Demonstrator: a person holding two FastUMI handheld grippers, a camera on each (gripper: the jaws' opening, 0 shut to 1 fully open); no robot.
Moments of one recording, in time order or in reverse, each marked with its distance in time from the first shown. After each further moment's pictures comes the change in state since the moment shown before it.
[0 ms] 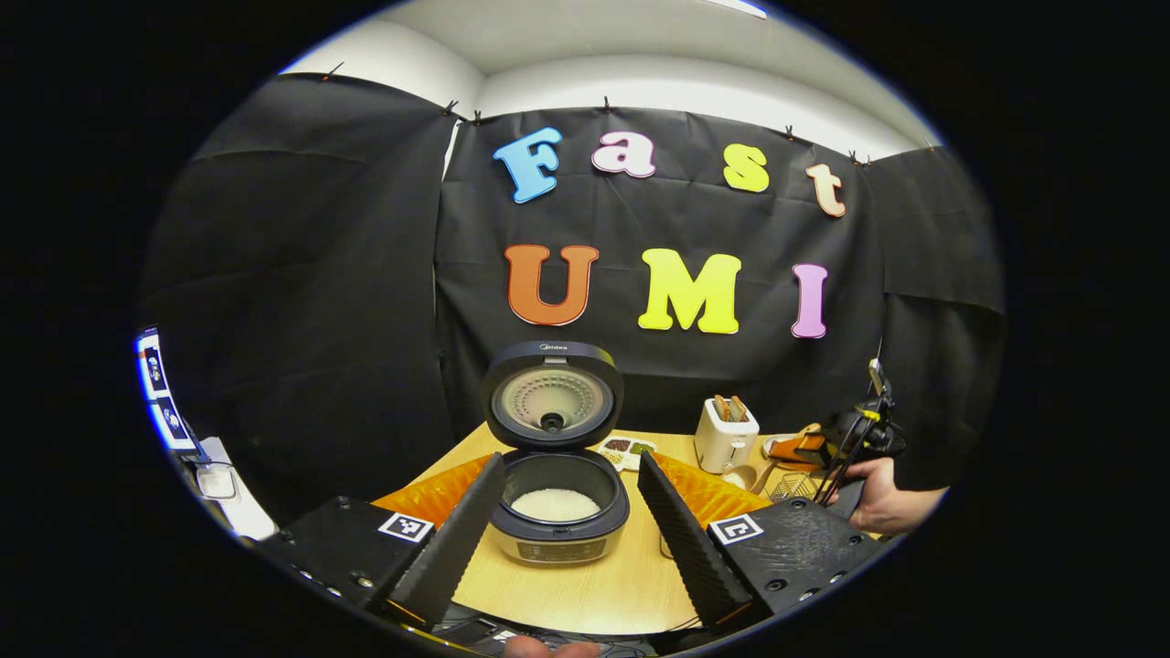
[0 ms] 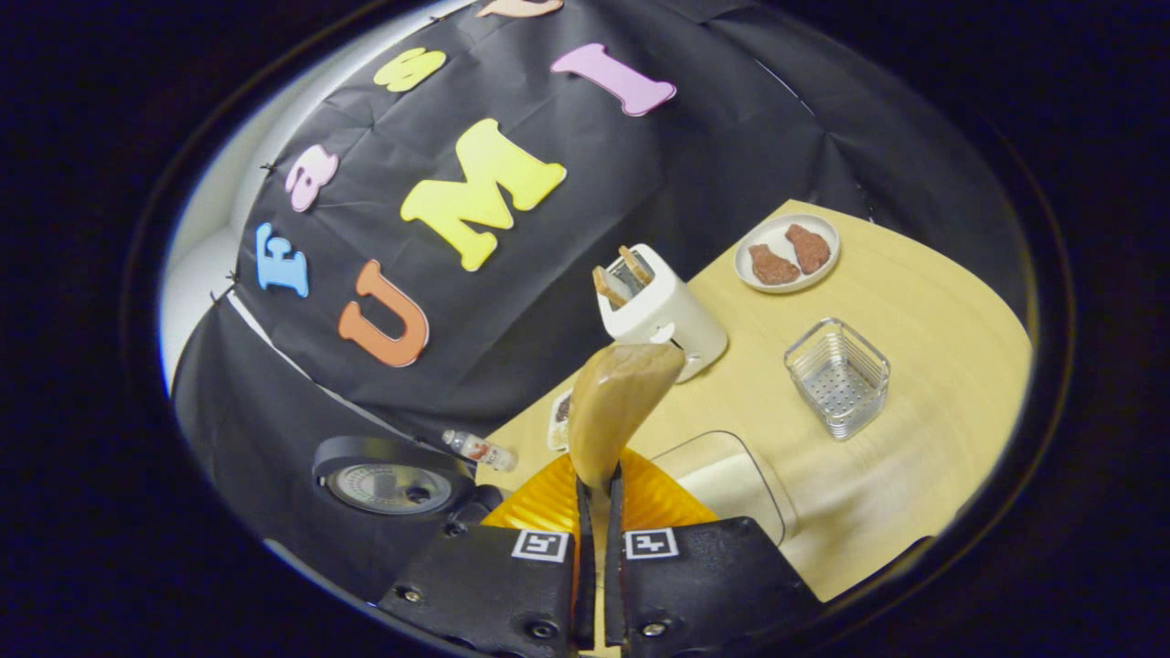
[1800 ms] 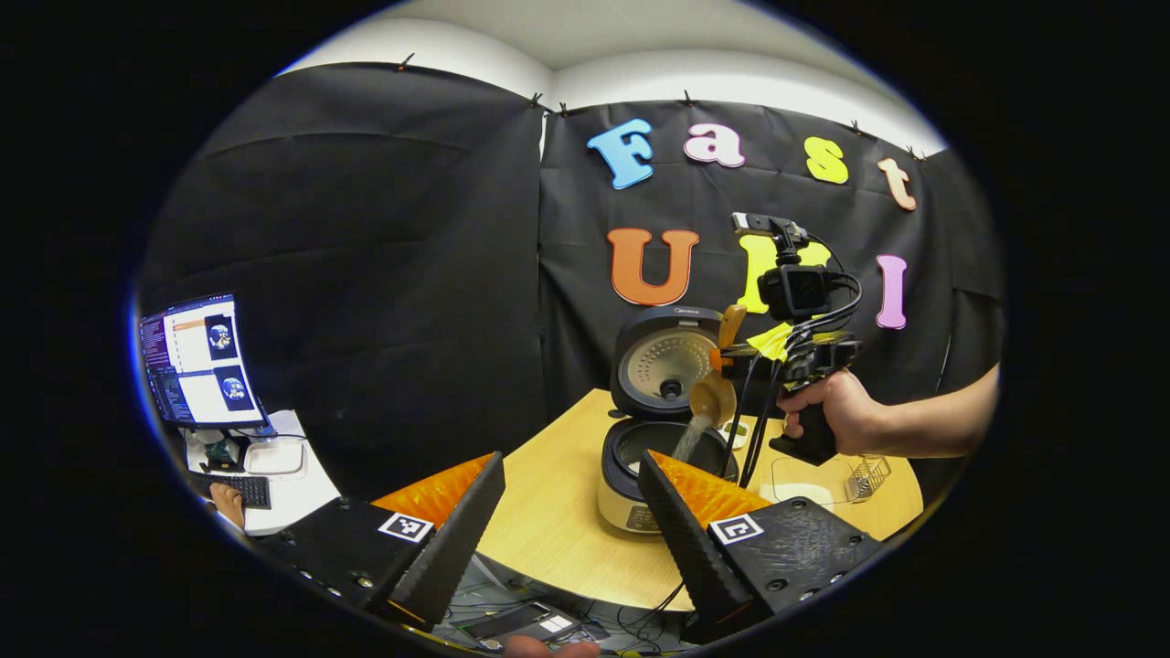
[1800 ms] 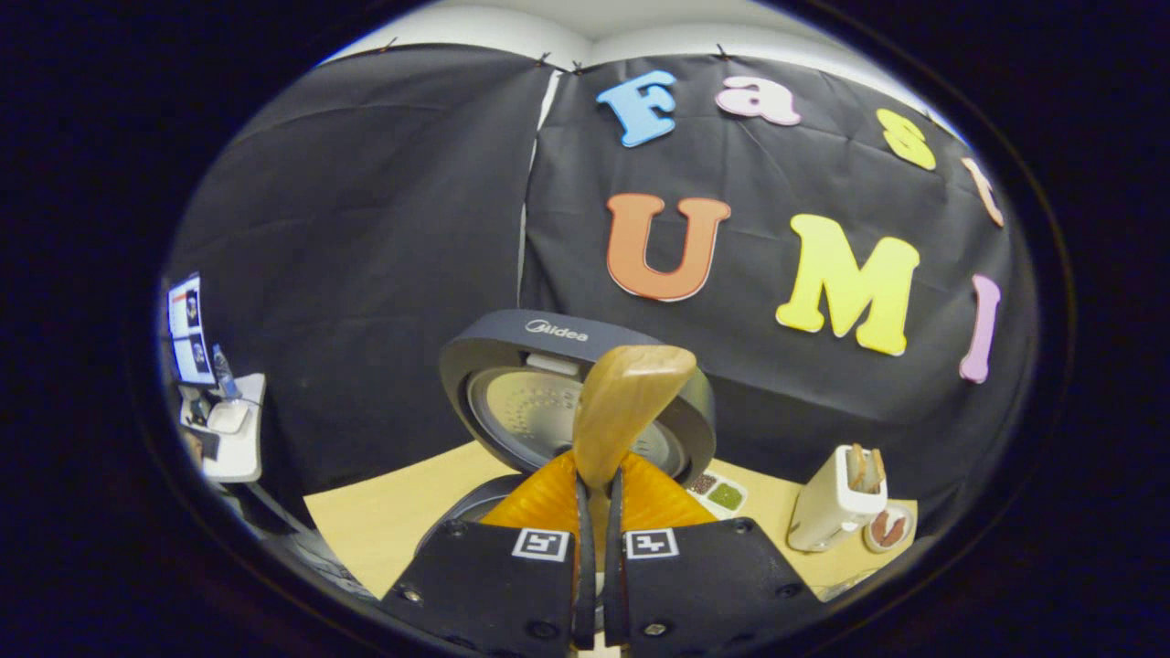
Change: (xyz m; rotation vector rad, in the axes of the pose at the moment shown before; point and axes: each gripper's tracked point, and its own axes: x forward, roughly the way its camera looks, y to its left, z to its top) left arm -0.054 0.111 -0.047 -0.036 0.049 0.272; right arm 0.071 0.281 -0.163 -1.149 -0.061 0.234
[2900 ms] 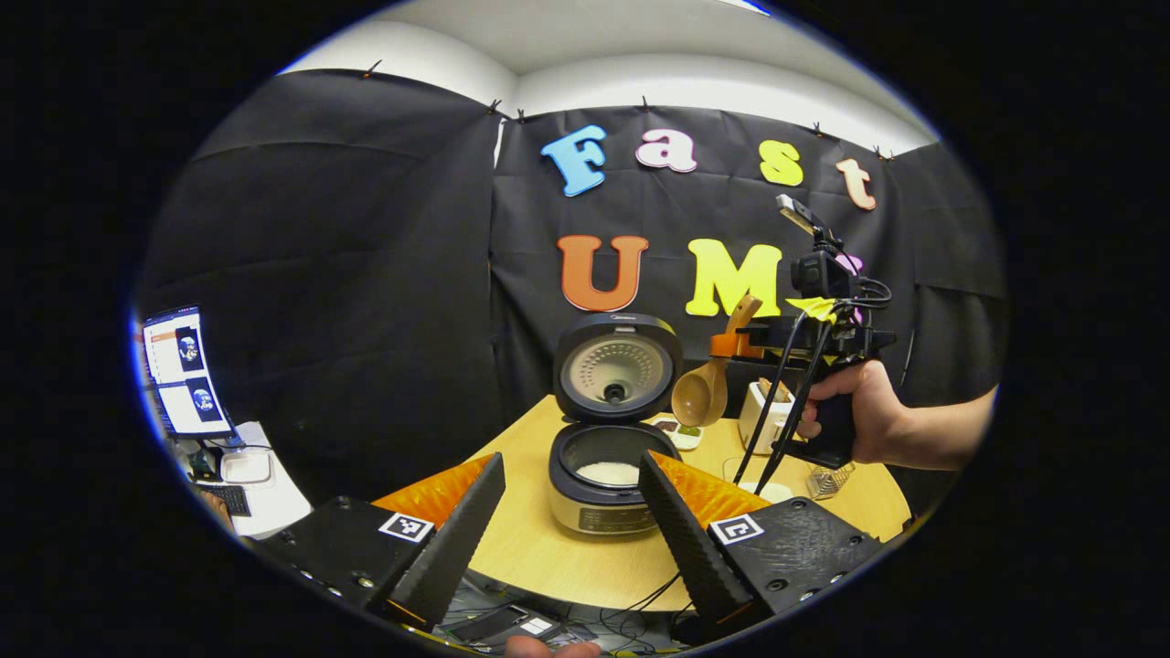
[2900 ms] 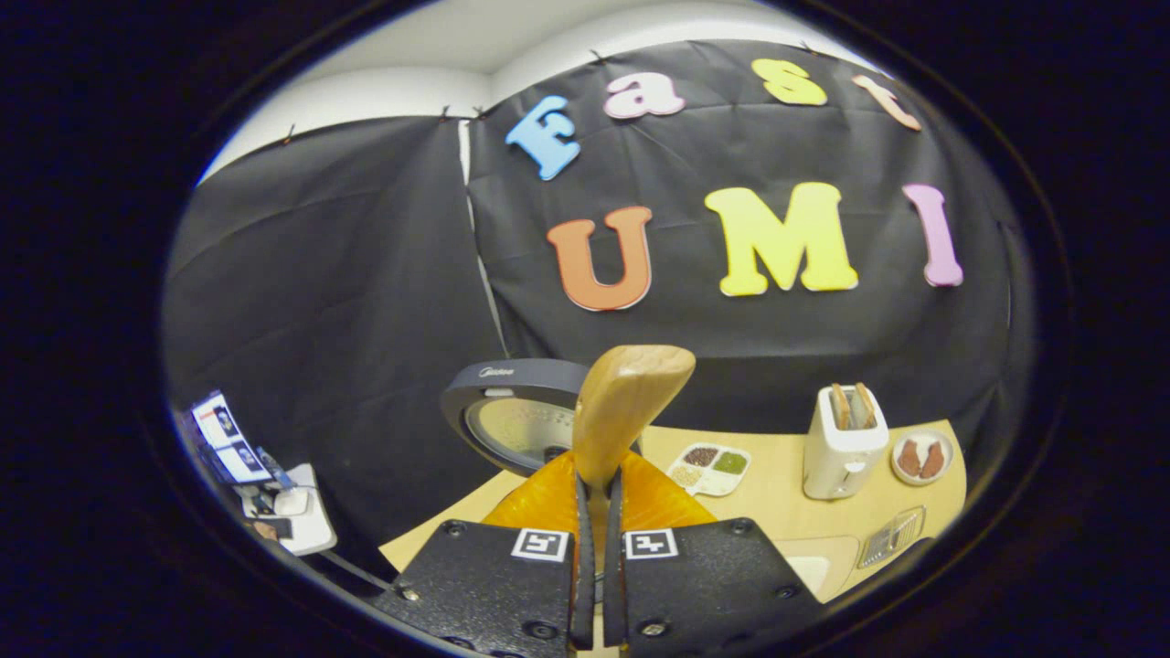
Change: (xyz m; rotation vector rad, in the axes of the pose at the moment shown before) left arm -0.016 -0.067 0.009 0.036 -0.025 -0.167; right arm -0.103 -0.078 -0.003 0.426 -0.031 0.001
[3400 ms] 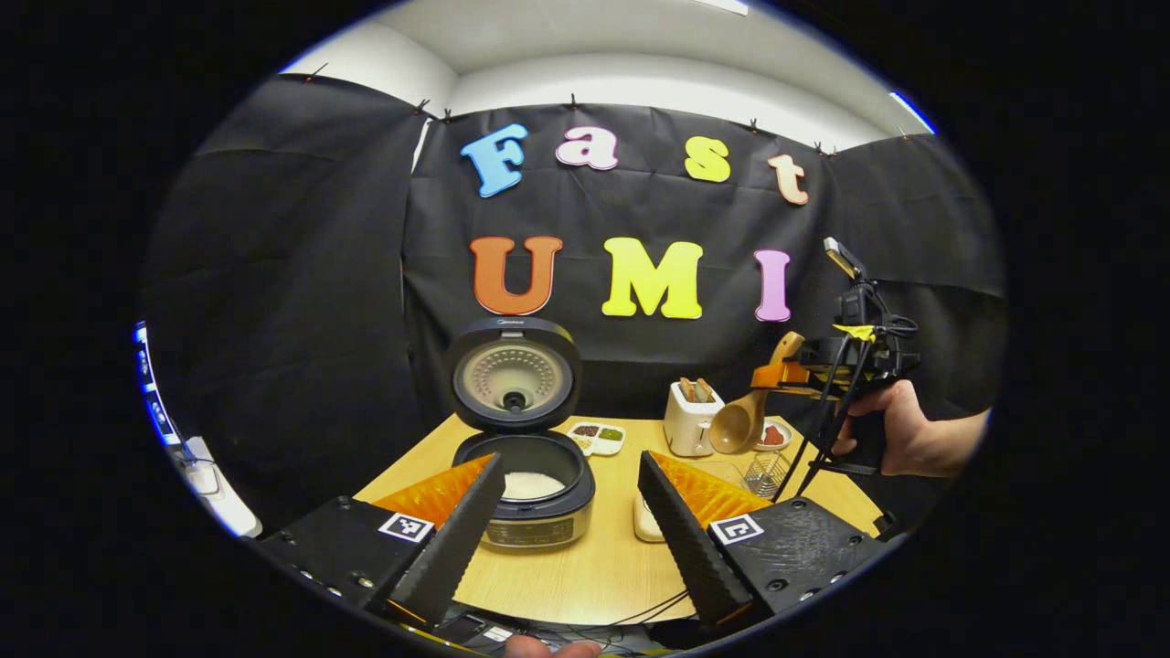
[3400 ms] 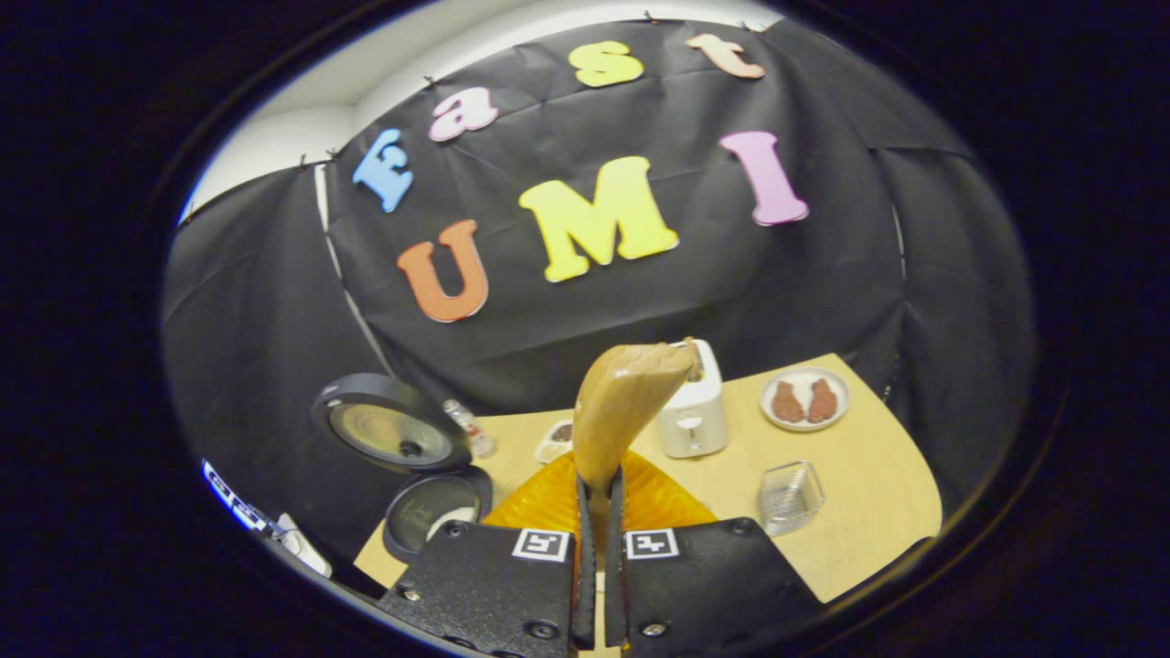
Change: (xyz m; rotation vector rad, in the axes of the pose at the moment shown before) left arm 0.026 -0.097 0.005 0.040 -0.010 -0.226; right arm -0.104 -0.219 -0.017 0.204 0.000 -0.340
